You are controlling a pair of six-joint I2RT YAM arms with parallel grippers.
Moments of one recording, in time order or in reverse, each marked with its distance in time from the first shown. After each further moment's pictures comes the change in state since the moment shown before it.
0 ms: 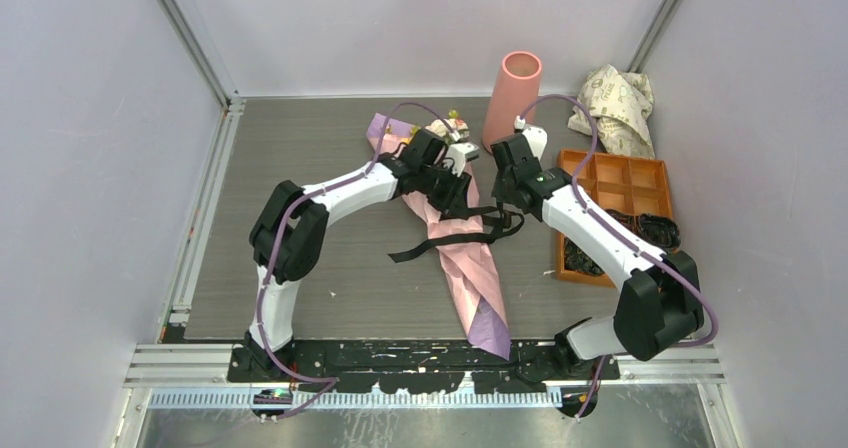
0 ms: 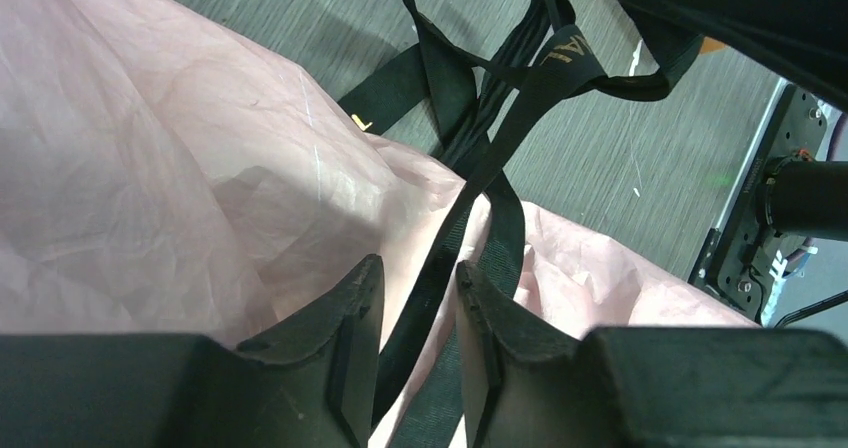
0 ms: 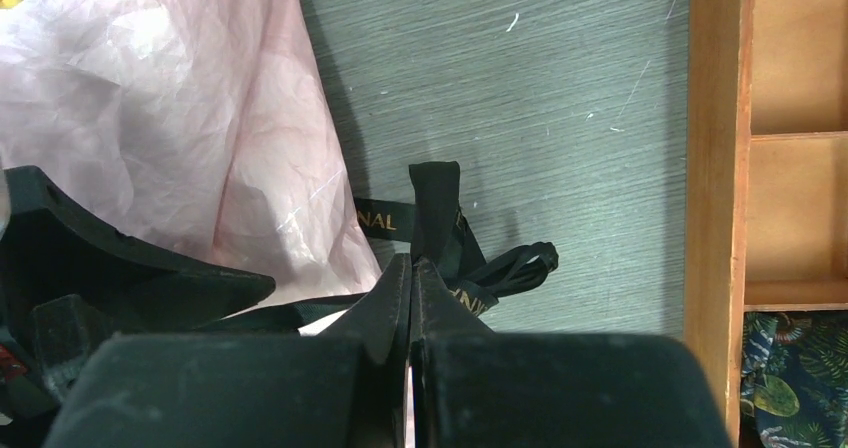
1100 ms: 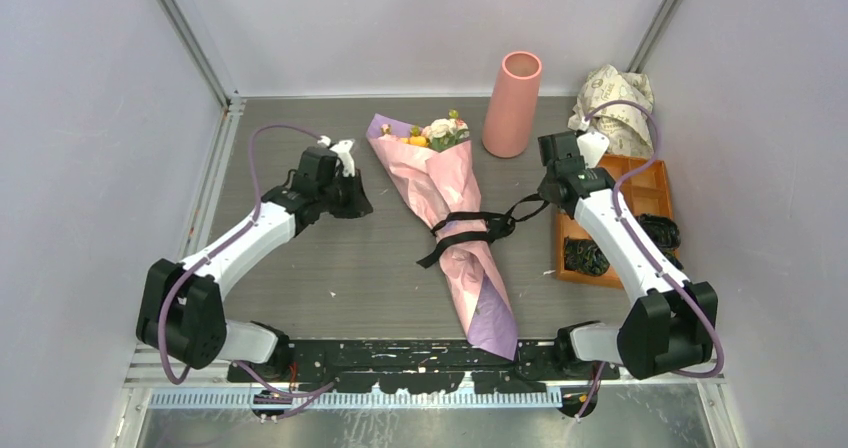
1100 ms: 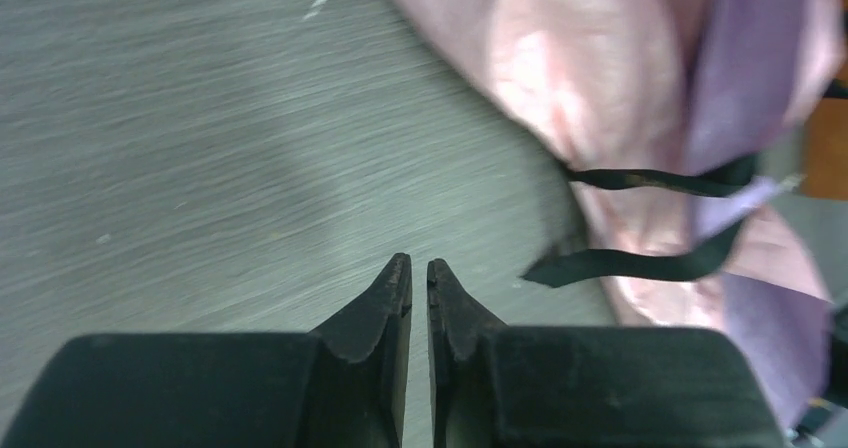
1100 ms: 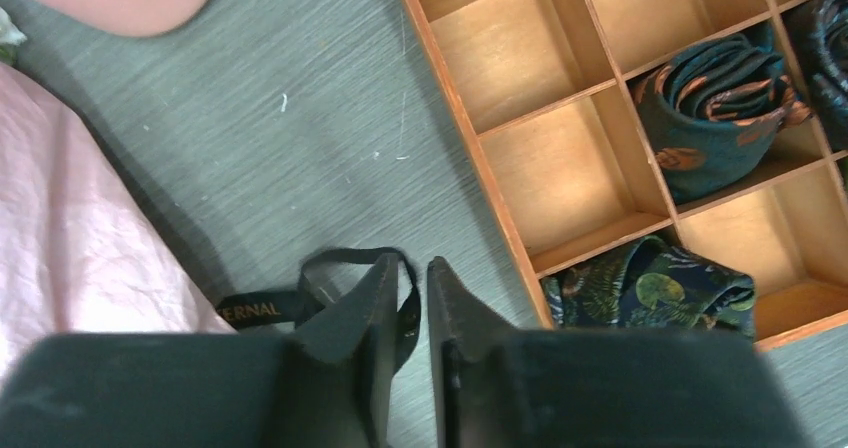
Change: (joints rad) left arm 0.308 -0.688 -0.653 0.014 -0.391 -0.254; right arm -0.237 -0.110 -0.021 -0.133 0.110 0.074
